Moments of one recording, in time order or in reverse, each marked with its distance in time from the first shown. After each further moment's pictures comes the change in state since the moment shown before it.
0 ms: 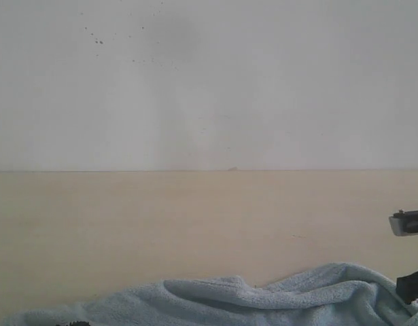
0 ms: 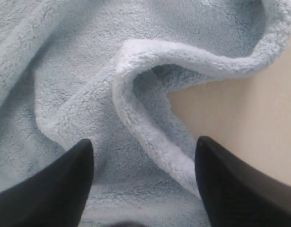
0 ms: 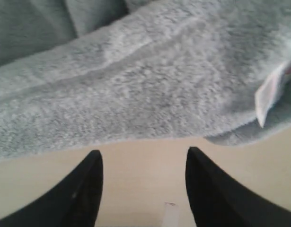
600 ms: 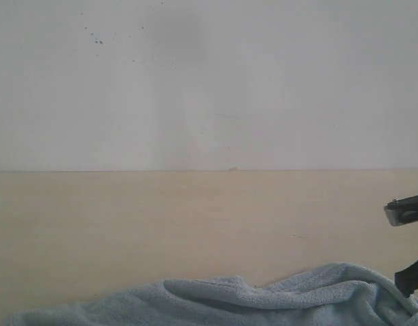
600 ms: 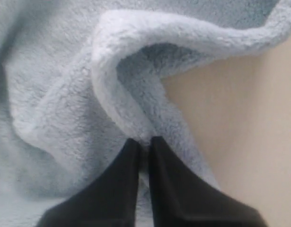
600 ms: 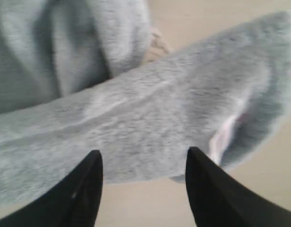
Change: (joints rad) left arm 0.000 0.099 -0.013 0.090 -0.027 0.006; right arm 0.049 -0.002 0.000 -0.172 -0.119 0.112
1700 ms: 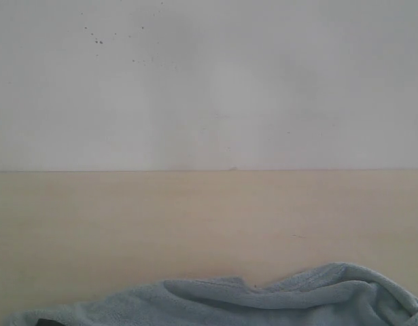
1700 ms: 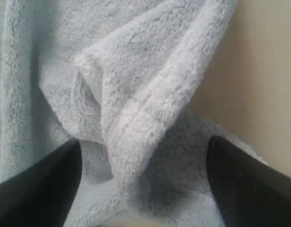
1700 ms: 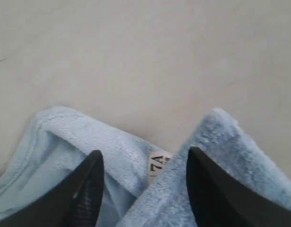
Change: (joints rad) left arm 0.081 -0.110 0.042 0.101 0.038 0.445; right arm -0.535 0.088 -0.058 0.816 -0.177 -0.367
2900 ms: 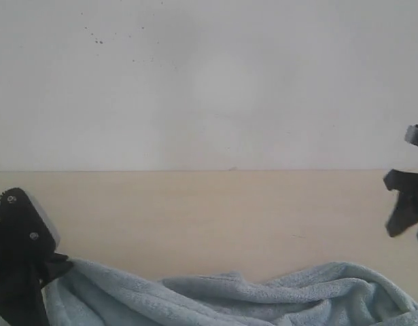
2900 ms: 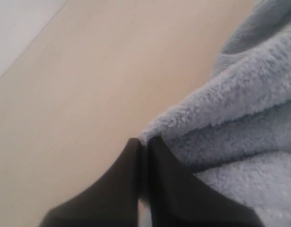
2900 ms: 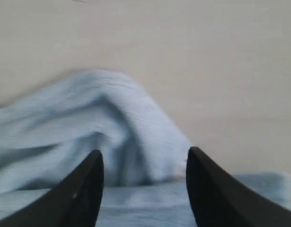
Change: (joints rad) left arm 0.410 0.037 -0.086 -0.371 -0.435 -0.070; right arm 0.243 0.000 -0.183 -0.165 0.132 -0.002
